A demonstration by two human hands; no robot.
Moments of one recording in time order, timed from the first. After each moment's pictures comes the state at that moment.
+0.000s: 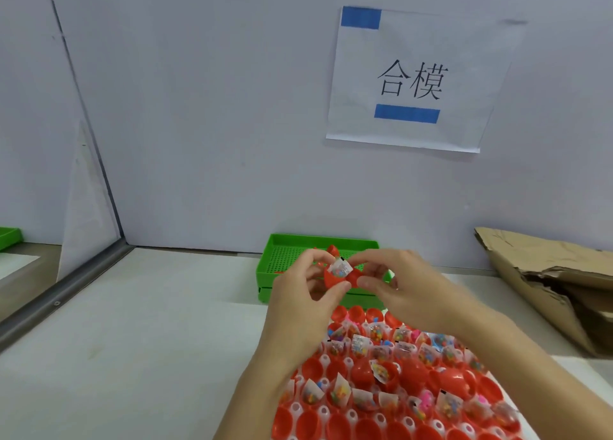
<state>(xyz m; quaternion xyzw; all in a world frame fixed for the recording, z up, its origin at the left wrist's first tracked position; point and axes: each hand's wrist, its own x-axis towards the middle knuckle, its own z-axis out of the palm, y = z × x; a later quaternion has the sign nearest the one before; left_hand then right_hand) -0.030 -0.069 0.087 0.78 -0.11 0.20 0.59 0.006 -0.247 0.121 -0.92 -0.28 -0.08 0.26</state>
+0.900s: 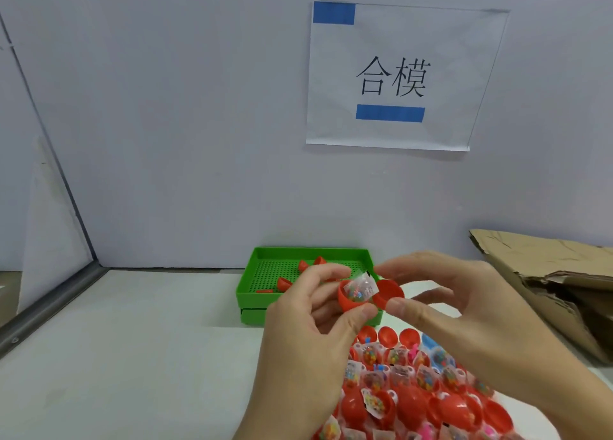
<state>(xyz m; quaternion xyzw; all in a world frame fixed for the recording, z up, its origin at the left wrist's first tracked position) -0.052 -0.097 0.110 0.71 -0.15 0.14 0.67 -0.045 -0.278 0.142 -0.84 -0.22 -0.14 0.46</state>
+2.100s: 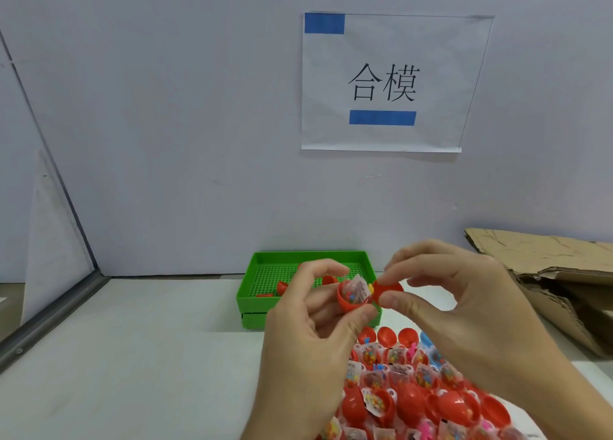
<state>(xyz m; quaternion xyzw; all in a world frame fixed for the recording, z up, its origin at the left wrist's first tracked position) -0.060 -0.100 0.116 0.68 -0.17 0.17 0.69 -0.056 -0.267 0.153 -0.85 -0.21 -0.25 0.42</state>
